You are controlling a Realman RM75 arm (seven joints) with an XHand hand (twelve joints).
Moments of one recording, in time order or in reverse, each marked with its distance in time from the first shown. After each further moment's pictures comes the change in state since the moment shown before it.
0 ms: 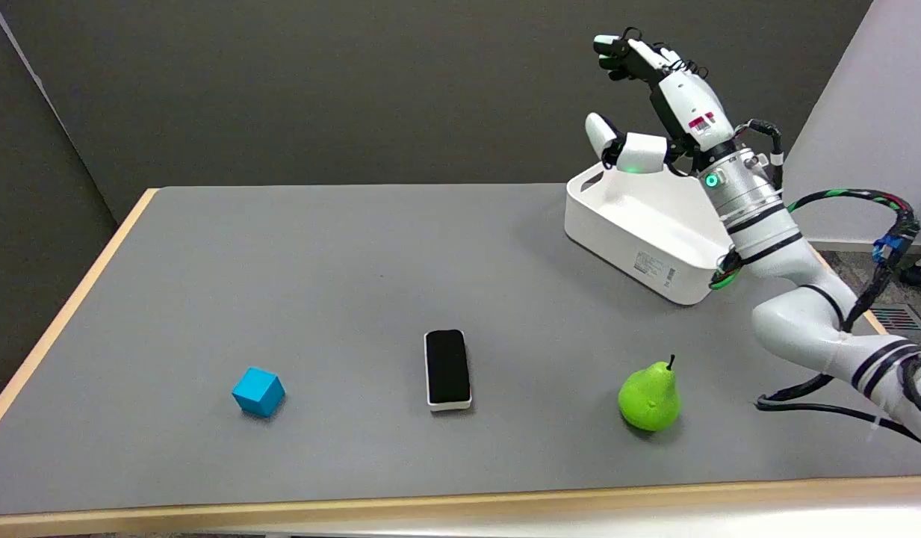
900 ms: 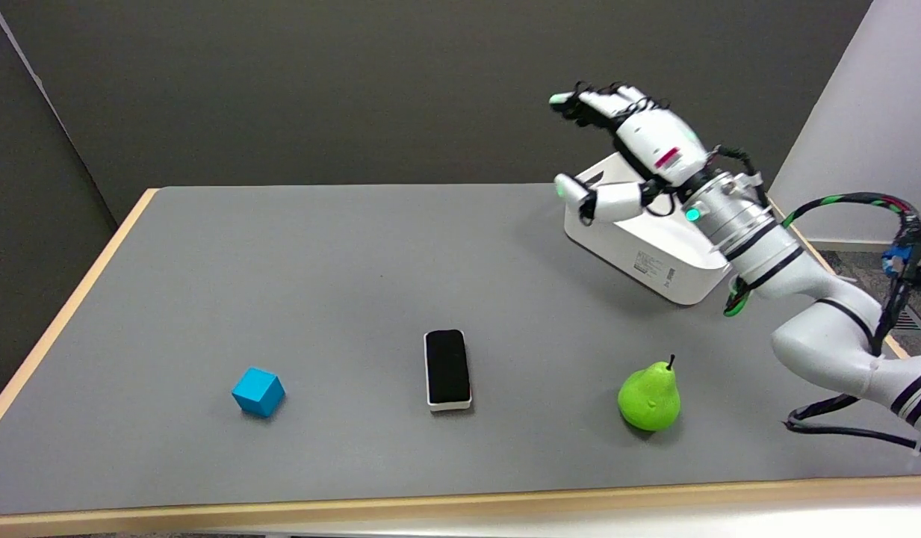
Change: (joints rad) arm -0.166 0.055 0.072 0.229 -0.169 -0.194 -0.031
